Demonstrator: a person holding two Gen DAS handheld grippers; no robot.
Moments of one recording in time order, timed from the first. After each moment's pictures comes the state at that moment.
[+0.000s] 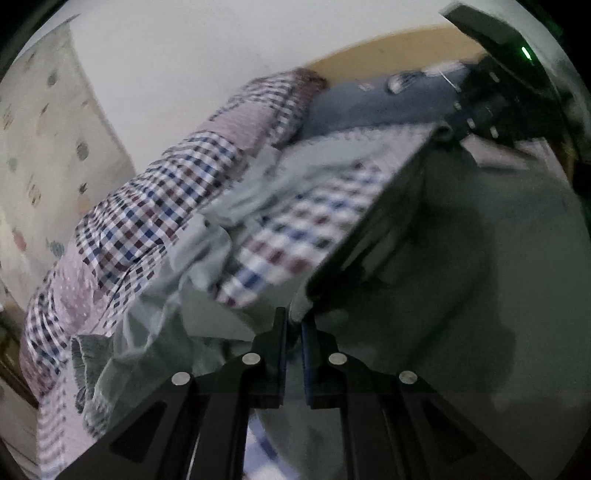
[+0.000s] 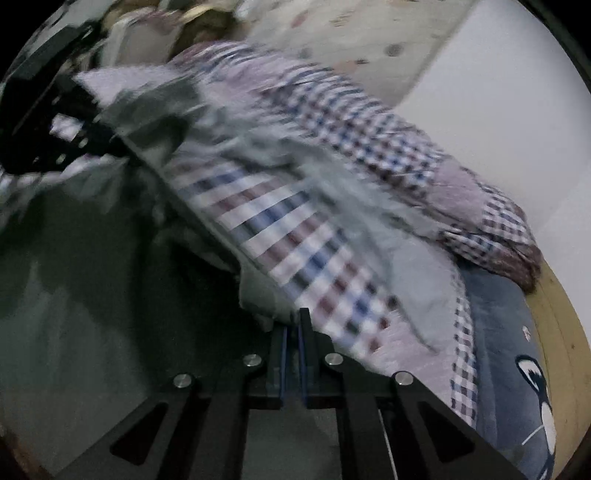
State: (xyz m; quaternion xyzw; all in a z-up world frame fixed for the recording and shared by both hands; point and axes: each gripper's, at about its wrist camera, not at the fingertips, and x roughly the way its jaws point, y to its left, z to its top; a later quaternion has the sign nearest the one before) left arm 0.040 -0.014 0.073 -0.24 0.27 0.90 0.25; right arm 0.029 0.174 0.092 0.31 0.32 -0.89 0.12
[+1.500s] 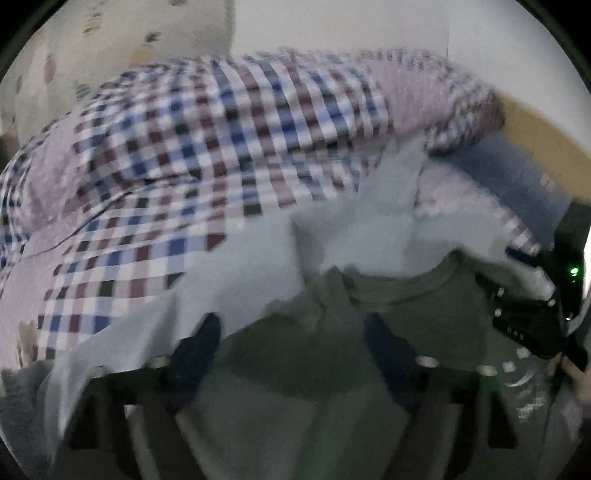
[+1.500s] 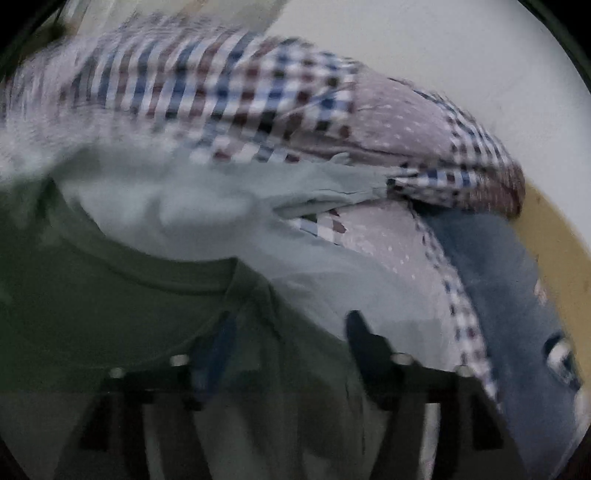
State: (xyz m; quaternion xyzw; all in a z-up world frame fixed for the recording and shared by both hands) left arm -0.262 -0.020 0.097 -0.38 -0.01 0.91 0.14; right arm -0.290 0.227 0.055 0.38 0.15 -0.91 -0.04
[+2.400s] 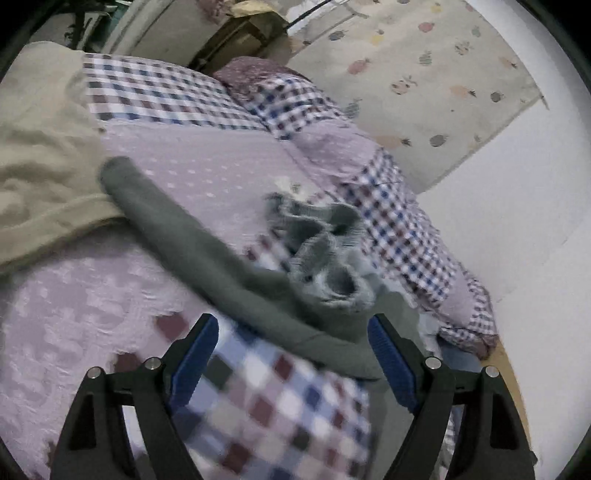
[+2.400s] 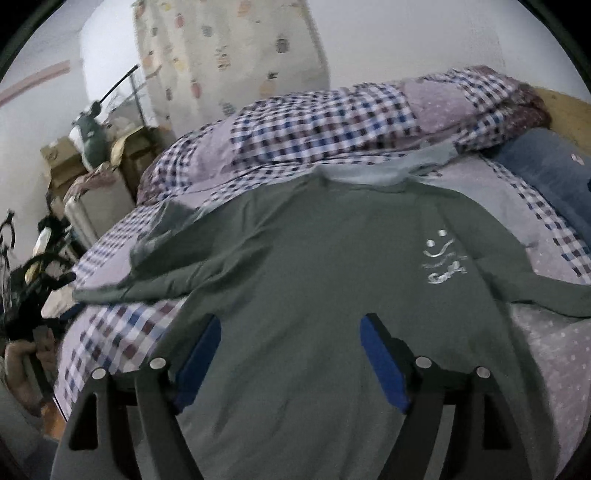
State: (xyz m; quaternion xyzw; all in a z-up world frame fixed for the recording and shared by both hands) left arm 0.110 -0.347 0.045 -0.26 -0.42 0.87 -0.07; right arm 0.056 0.136 0.089 0.33 -0.04 -0.93 0.17
